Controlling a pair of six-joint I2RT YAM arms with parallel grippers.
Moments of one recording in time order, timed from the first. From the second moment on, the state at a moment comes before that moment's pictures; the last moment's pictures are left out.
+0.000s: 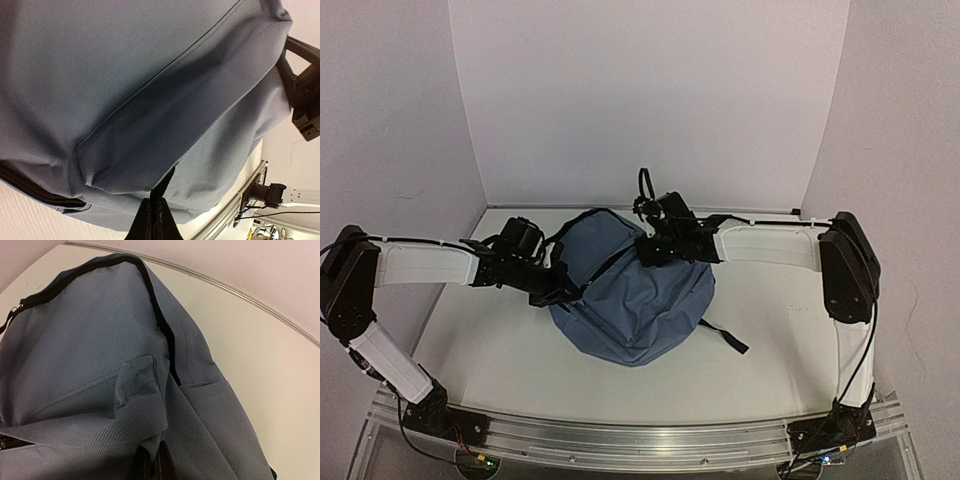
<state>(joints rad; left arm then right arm) -0.59 1.54 0.88 -0.17 0.43 -0.76 0.82 2.07 1.62 -0.24 0.28 0.19</state>
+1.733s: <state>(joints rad) -0.58 1.34 0.91 -0.43 0.21 -0.73 0.72 1.74 1.45 -0.22 0.12 0.32</state>
